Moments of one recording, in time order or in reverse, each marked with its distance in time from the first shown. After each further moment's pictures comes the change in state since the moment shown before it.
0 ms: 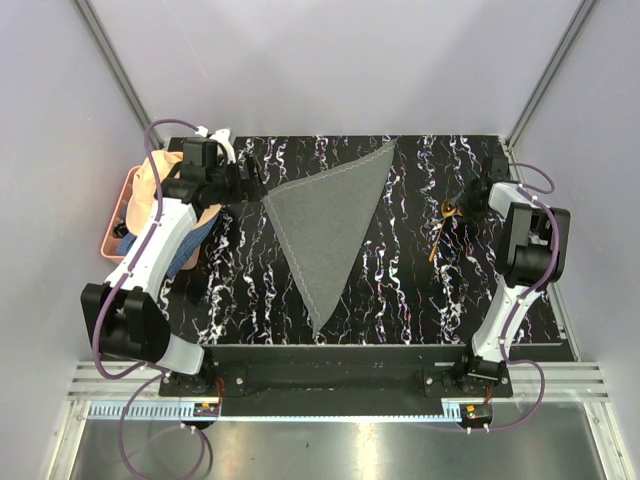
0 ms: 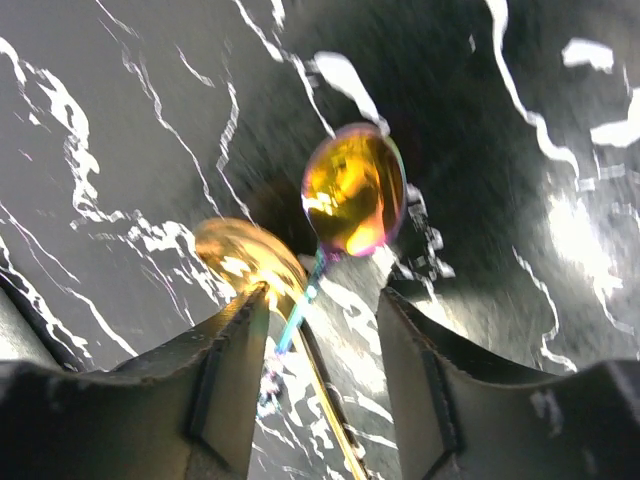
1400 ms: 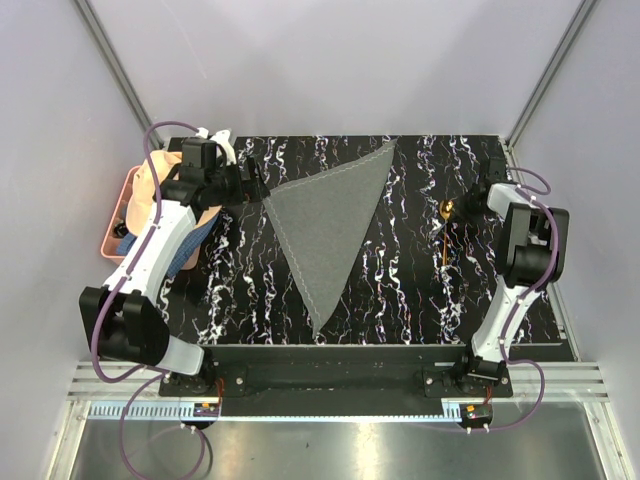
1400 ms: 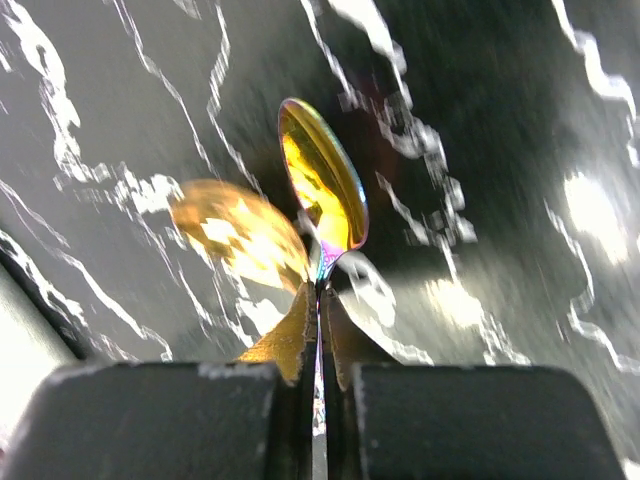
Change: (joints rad) left arm 0.000 -0.018 -0.011 0.001 0.053 -0.018; right arm 0.008 -0.003 -0.018 -0.033 -0.063 0.020
